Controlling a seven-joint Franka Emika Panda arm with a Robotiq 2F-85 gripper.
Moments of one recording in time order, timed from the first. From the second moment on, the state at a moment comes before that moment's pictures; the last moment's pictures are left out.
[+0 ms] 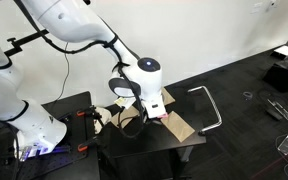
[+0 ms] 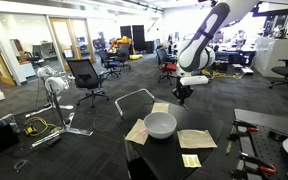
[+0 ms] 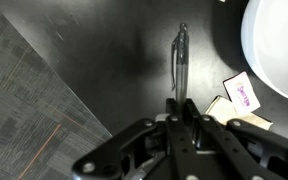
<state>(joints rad) -0.12 0.32 -0.18 -2.37 0.25 2.68 0.35</state>
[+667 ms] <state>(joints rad) -0.17 0.48 -0.12 -2.30 0.33 2.78 0.28</state>
